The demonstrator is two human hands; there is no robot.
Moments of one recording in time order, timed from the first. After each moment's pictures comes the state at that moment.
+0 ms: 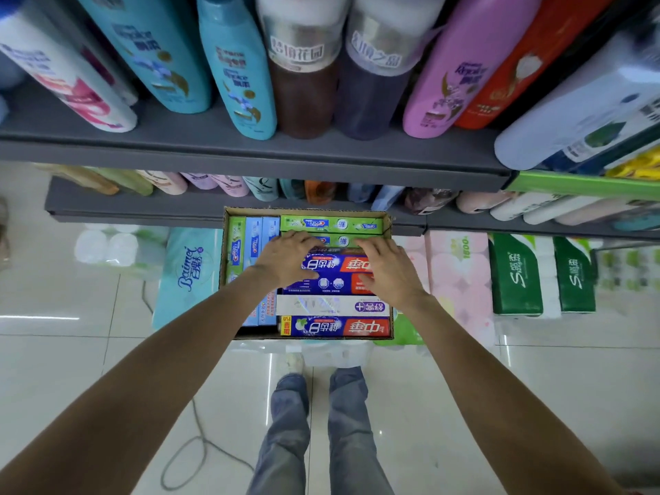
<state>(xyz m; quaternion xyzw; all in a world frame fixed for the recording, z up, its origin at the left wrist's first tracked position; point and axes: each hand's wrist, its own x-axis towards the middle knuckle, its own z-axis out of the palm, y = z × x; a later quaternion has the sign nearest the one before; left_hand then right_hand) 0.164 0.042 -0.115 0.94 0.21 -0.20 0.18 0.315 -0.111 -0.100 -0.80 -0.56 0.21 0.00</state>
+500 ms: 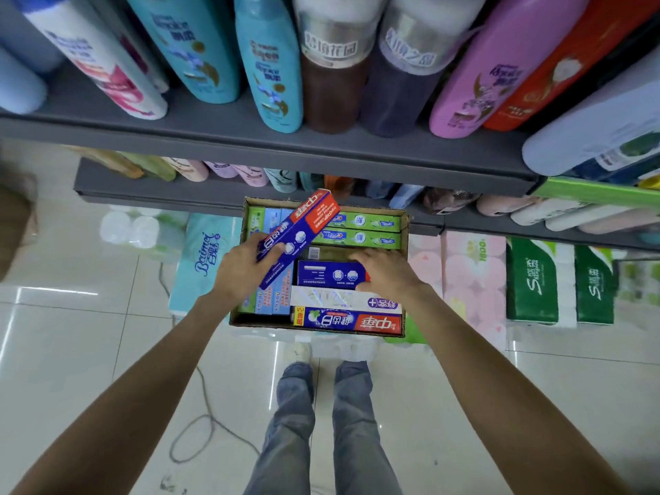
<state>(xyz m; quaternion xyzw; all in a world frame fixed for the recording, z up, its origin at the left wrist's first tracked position) 0.085 0.044 -0.089 0.78 0.50 -0.02 0.38 0.306 -0.086 -0.103 -0.73 -0.61 0.30 -0.09</state>
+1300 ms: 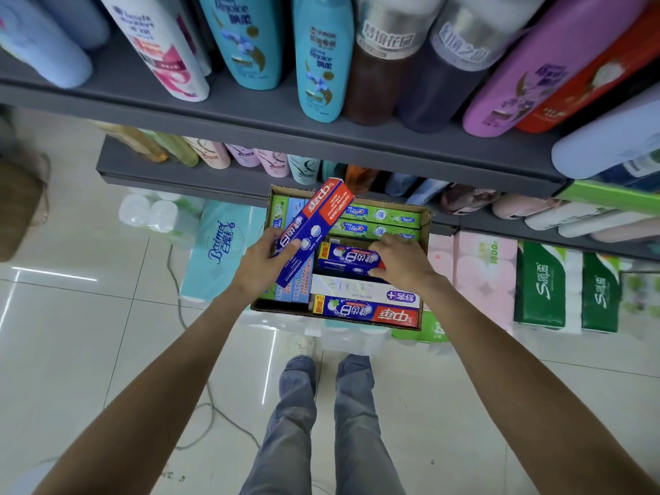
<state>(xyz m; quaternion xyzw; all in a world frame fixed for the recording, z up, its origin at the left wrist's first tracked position) 0.065 0.030 -0.072 0.62 0.55 0.04 0.57 0.291 -0.075 -0.096 -0.75 -0.59 0.28 -0.12</state>
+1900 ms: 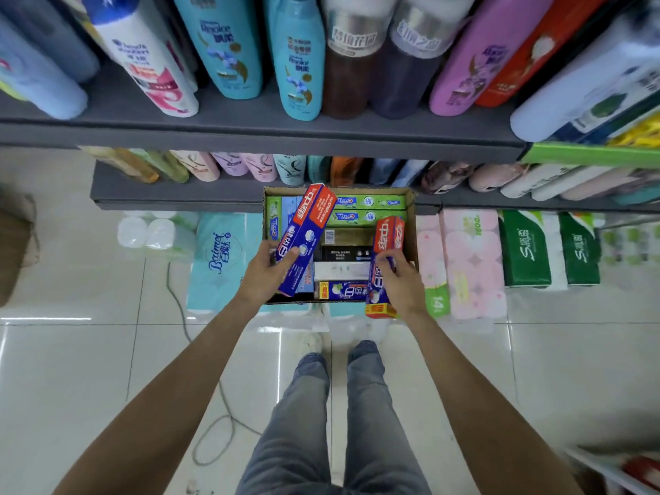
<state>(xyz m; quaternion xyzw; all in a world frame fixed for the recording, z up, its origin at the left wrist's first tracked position) 0.046 0.010 -0.052 0.56 0.55 0.04 0.62 0.216 -0.142 -0.076 -0.88 -0.20 0.33 0.26</state>
